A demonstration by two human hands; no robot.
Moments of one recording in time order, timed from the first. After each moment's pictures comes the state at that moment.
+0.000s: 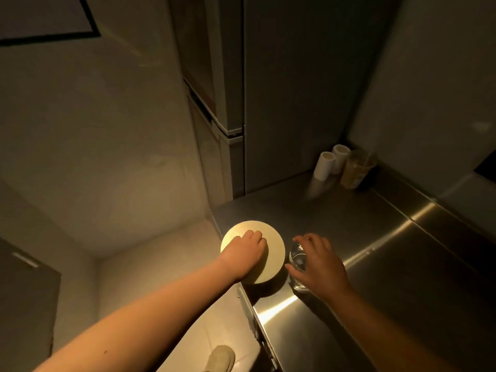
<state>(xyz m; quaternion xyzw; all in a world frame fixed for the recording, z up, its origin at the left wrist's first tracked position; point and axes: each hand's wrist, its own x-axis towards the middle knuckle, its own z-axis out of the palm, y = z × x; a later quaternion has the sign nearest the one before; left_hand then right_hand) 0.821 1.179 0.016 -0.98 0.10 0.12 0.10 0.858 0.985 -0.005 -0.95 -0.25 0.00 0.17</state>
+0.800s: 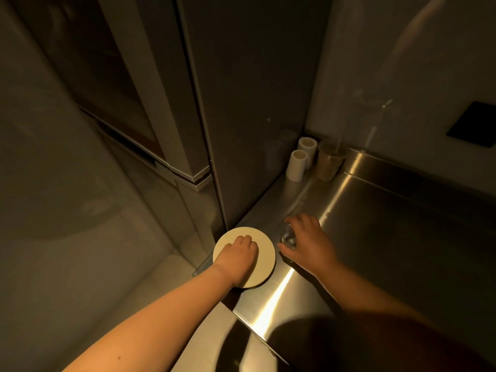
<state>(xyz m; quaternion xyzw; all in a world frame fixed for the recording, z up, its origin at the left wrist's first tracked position) 0.981 1.276 -0.035 -0.95 0.26 0.14 0.09 0.977 1.080 -0.024 -0.98 -0.07 -0.03 0.19</state>
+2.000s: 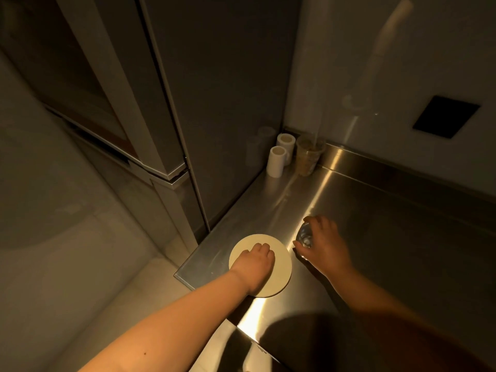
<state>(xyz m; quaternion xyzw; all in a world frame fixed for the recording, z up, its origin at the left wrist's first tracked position) 0.958 1.210 -0.046 -0.92 0.35 0.14 0.07 0.954 1.012 -0.050 -0.99 0.06 -0.05 0.15</state>
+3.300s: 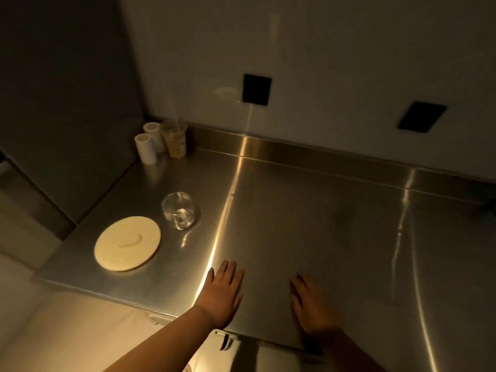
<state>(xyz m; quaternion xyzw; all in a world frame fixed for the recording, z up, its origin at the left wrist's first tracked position) 0.753 1.052 -0.091 -0.89 0.42 0.16 0.06 0.609 0.842 -0.120 -0.97 0.20 -0.05 0.10</state>
